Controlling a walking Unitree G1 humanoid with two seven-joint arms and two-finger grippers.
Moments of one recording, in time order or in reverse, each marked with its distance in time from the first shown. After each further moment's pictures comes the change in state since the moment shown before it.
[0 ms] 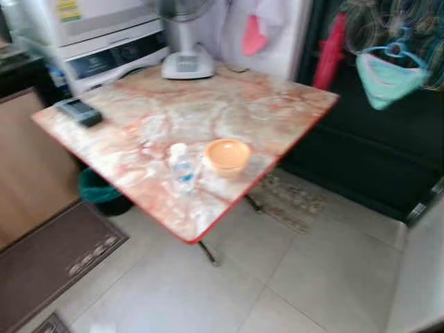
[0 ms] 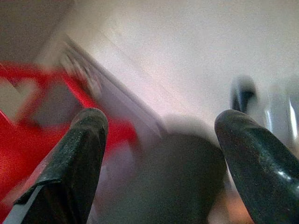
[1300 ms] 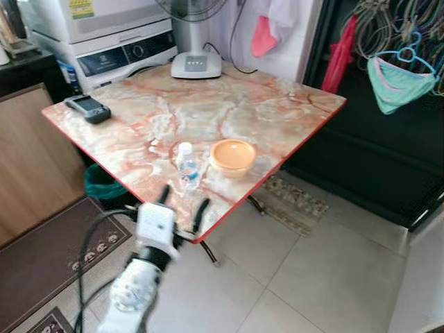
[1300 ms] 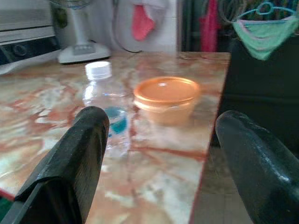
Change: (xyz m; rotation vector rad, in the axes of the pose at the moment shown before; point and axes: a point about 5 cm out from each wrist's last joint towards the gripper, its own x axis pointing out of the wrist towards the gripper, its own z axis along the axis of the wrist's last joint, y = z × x) left arm -0.112 -0.074 0.219 -0.066 -0.998 -0.486; right arm -0.004 -0.011 -0.009 0.062 0.008 -0.063
